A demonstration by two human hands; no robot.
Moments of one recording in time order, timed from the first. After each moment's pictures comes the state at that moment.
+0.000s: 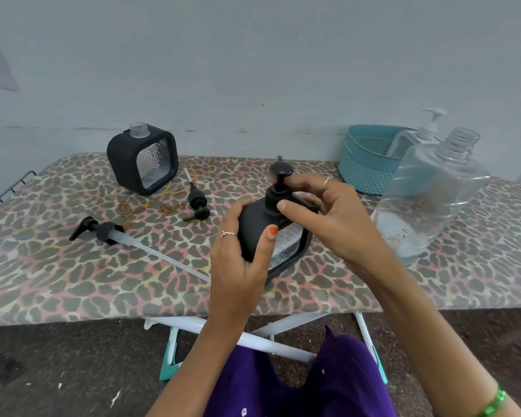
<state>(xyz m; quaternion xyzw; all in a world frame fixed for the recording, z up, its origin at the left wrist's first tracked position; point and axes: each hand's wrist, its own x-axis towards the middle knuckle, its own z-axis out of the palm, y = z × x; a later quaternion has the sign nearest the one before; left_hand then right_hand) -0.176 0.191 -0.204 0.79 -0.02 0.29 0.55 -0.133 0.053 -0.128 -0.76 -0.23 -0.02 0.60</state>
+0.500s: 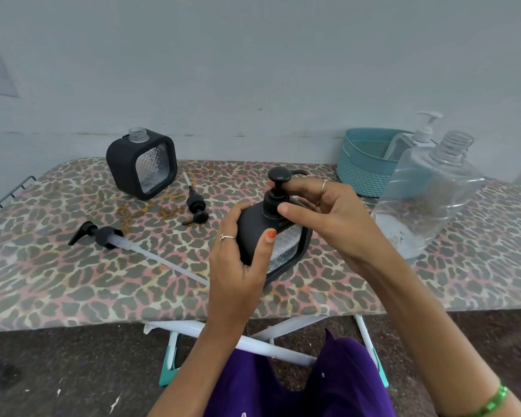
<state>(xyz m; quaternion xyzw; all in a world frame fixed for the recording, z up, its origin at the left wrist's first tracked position) -0.176 0.191 -0.205 0.78 -0.01 0.29 0.55 -0.129 0.048 -0.127 -0.72 -0.25 0.03 0.64</state>
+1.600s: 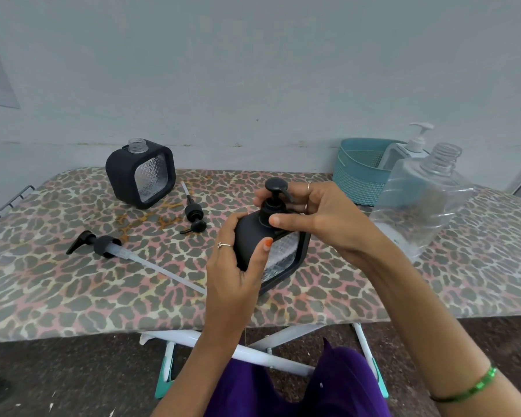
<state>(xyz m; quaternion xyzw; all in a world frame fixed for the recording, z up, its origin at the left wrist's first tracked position) -0.175 0.192 -0.206 0.78 -0.01 0.29 0.55 -0.124 0.052 -0.108 -0.73 -0.26 0.11 0.63</state>
